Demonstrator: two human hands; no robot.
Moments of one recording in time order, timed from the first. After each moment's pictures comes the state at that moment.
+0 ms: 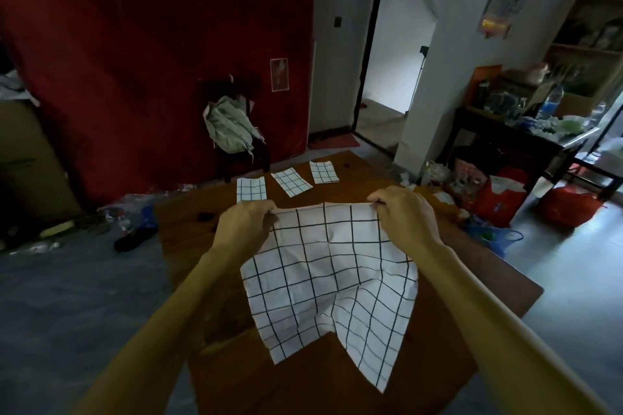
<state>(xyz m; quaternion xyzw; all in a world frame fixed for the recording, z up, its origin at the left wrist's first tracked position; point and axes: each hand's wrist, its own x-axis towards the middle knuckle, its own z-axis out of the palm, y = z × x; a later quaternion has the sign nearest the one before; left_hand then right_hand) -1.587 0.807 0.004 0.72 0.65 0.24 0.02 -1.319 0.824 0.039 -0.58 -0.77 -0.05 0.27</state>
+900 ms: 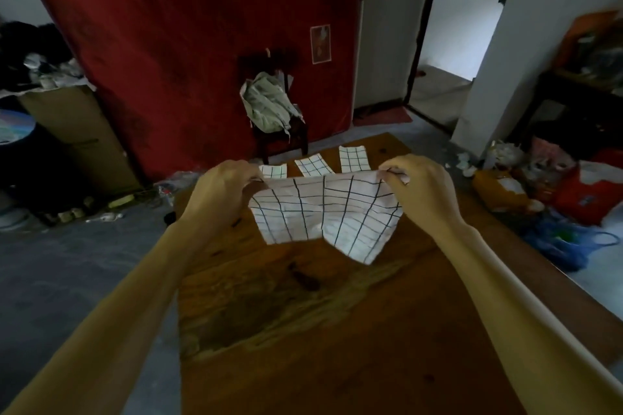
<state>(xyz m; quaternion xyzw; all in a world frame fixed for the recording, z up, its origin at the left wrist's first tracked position) -1.582 0.888 0.035 0.75 0.60 0.27 -0.09 -1.279 0.973 0.015 -0.47 -0.80 0.04 0.37</state>
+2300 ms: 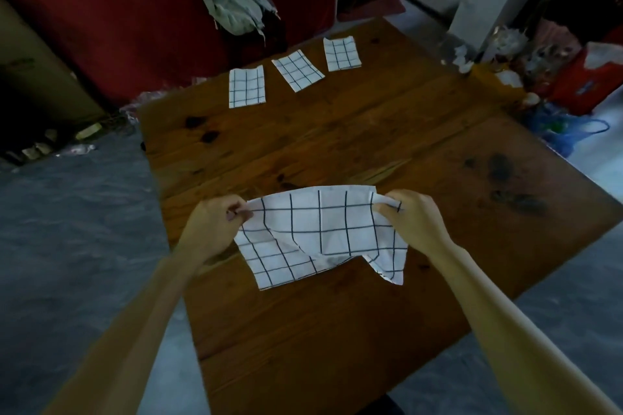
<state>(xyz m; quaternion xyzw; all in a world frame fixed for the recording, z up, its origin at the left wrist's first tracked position) -1.586 0.816 -0.150 0.65 0.72 0.15 0.19 -1.245 0.883 -0.182 -0.57 -0.76 0.25 0.18</state>
